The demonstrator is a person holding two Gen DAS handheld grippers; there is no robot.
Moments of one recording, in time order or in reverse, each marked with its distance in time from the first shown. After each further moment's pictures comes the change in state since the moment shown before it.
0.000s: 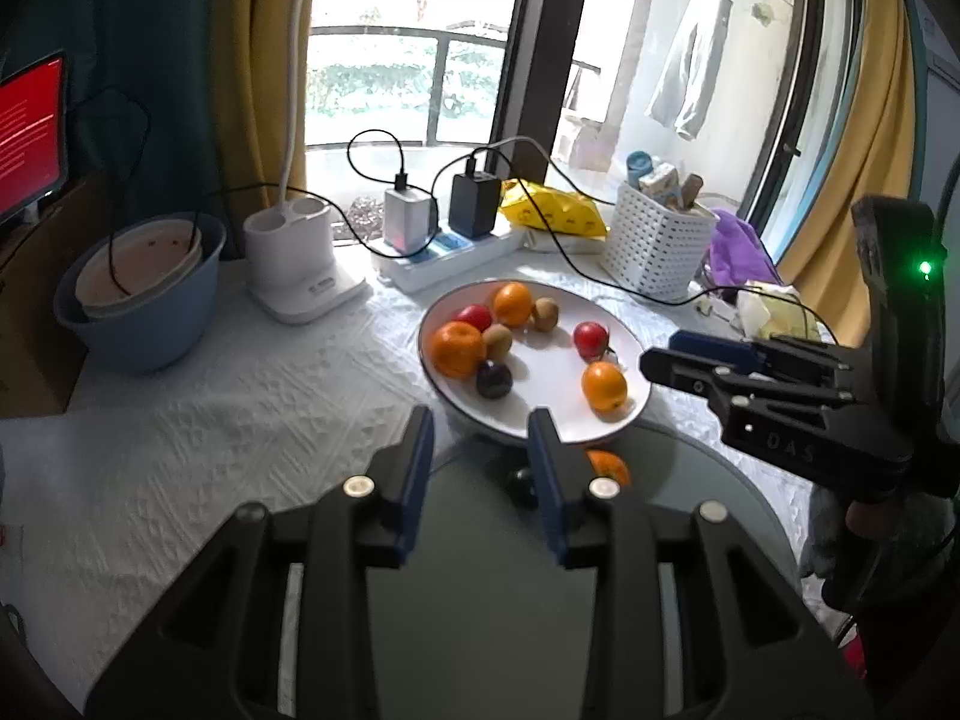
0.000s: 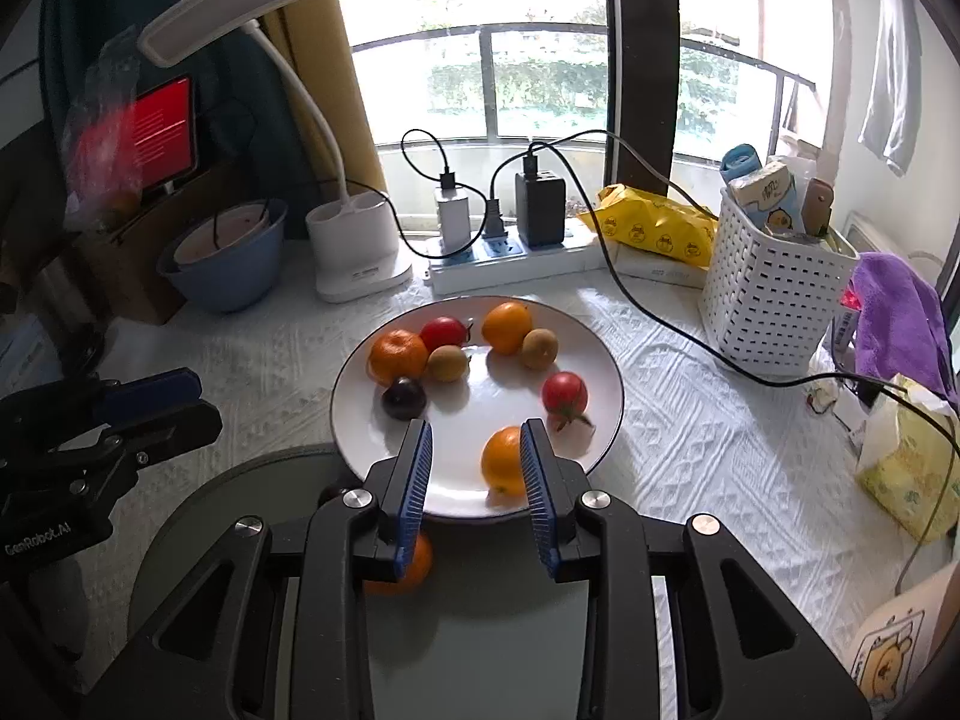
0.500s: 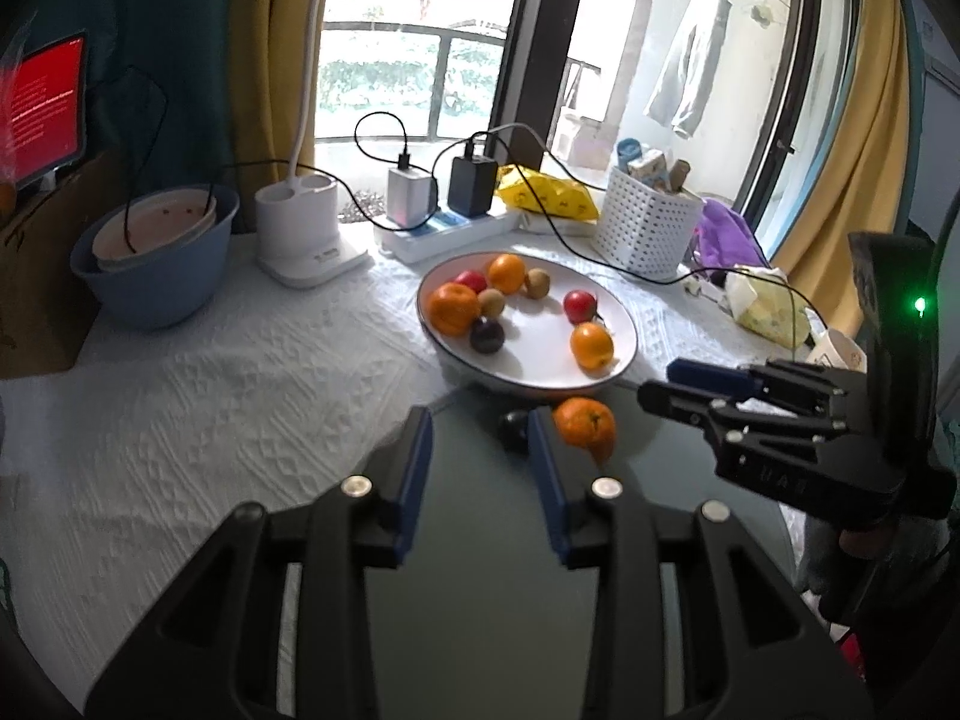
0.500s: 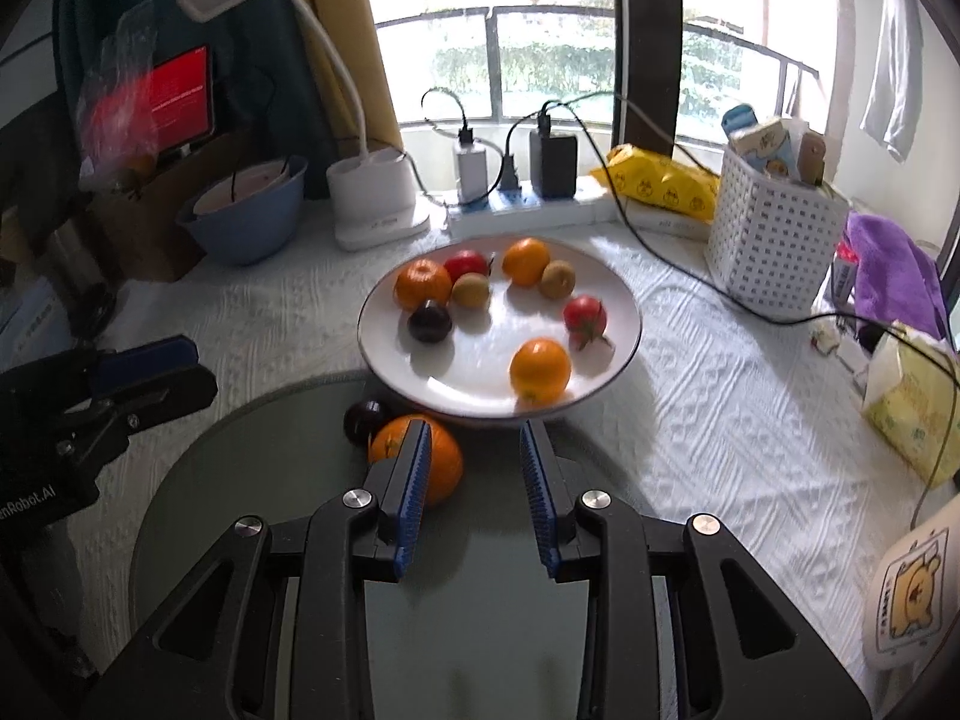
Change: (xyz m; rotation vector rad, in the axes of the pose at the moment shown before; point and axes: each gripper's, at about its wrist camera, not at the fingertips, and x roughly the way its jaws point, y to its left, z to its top) left arm -0.017 -0.003 -0.028 -0.016 0.001 -0.008; right arm -0.010 0.018 -0.038 -0.007 0.052 0.005
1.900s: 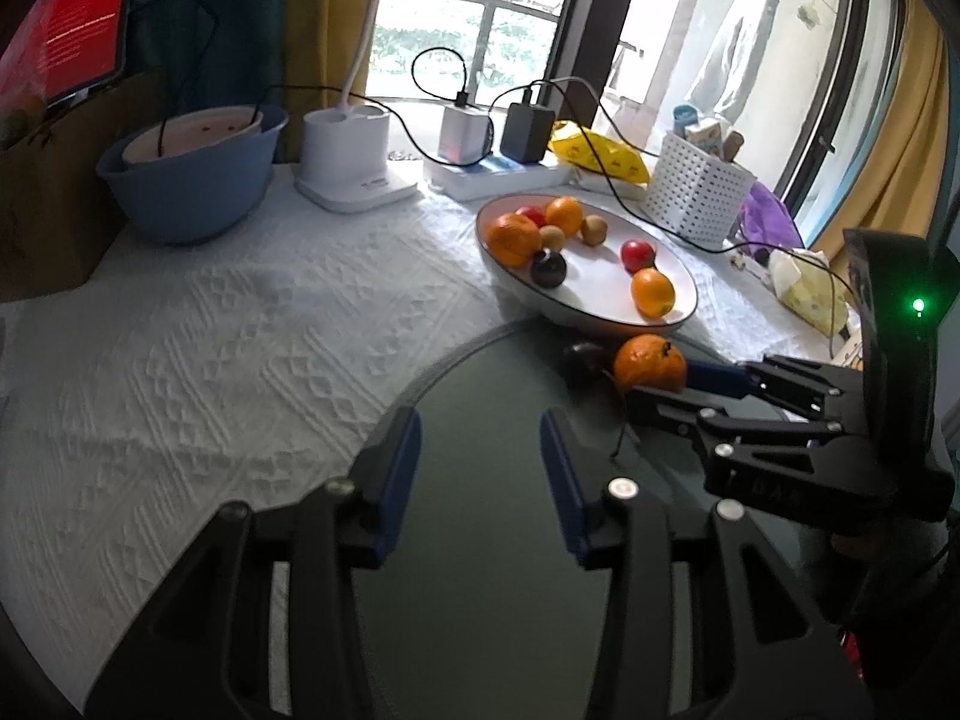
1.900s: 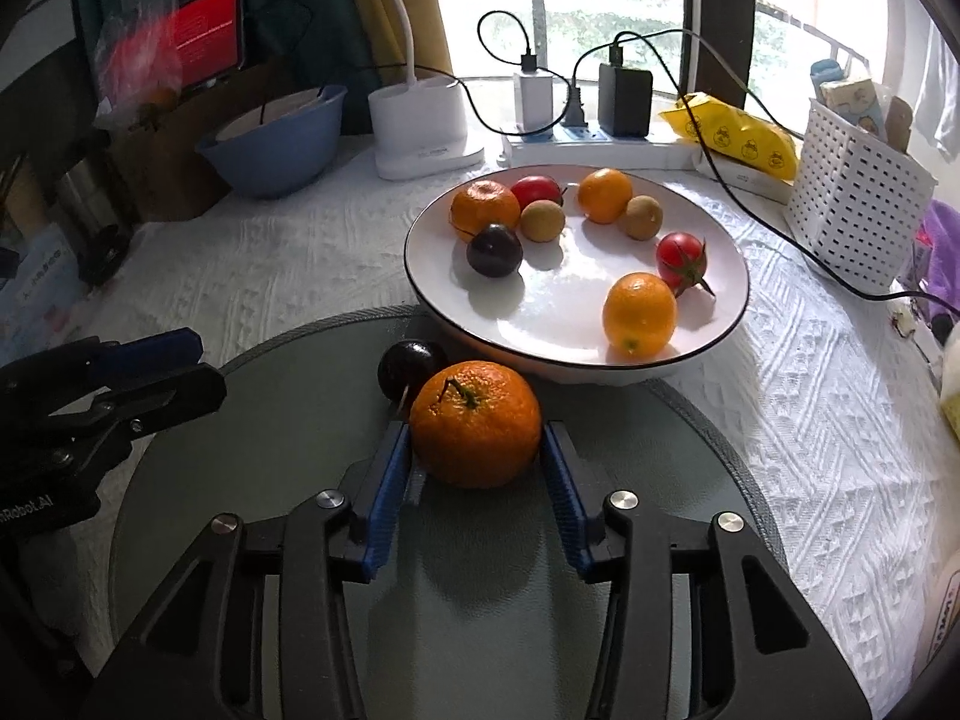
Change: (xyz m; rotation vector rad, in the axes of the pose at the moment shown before) left arm 0.019 0.022 -0.030 -0.076 0.069 0.054; right arm 0.045 0.021 -0.012 -0.047 0.086 0.081
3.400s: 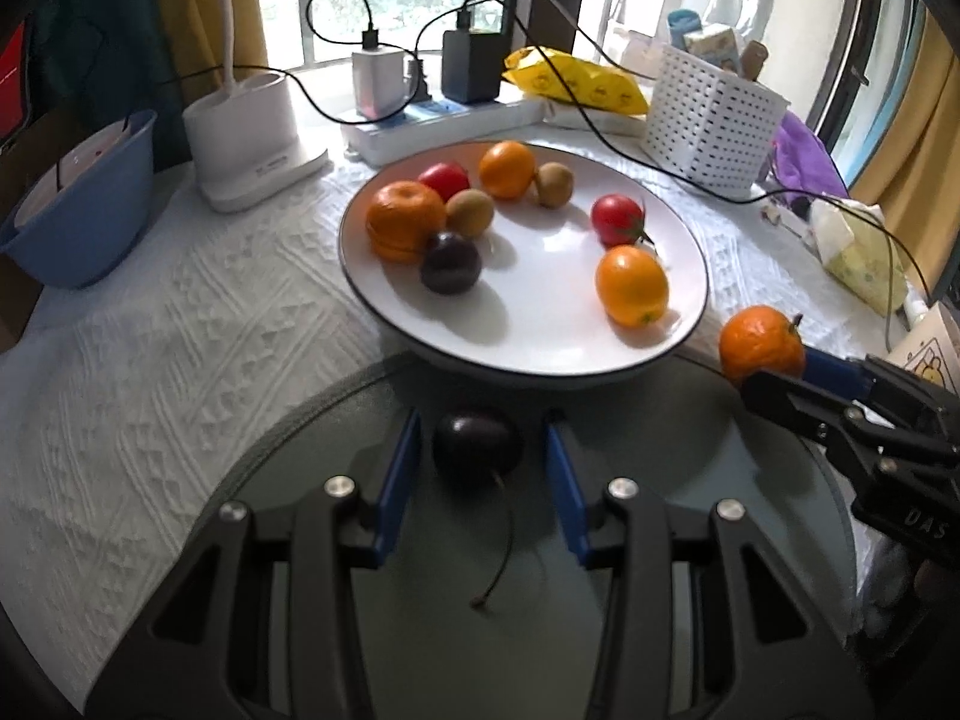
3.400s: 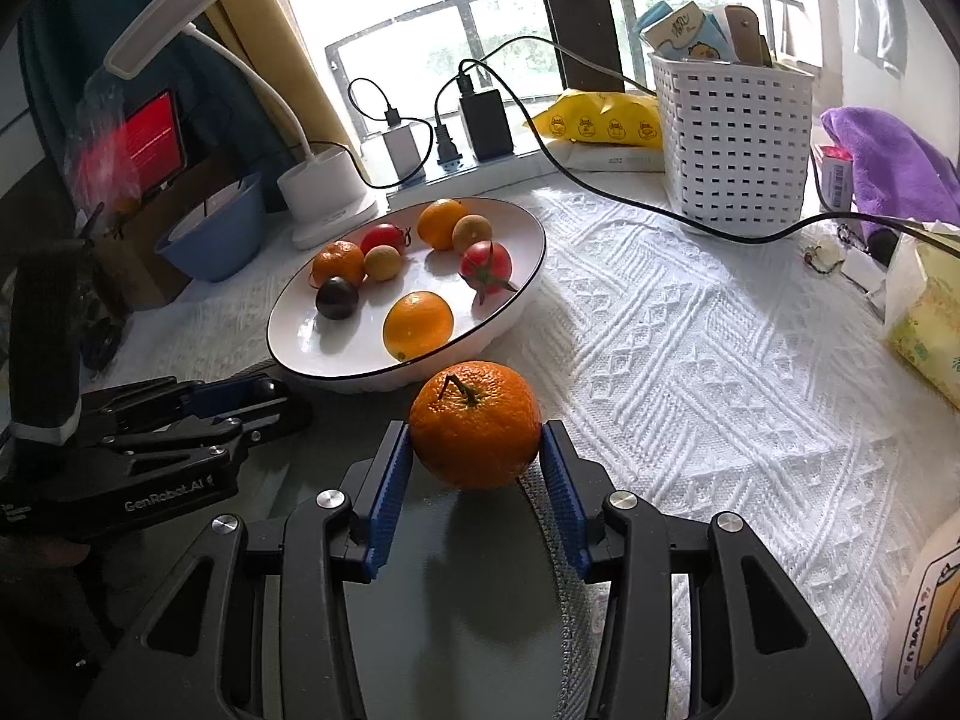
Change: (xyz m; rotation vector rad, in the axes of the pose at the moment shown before) left arm 0.087 -0.073 0.030 0.069 0.137 0.099; right arm -0.031 -0.104 -0.017 0.178 -0.087 0.049
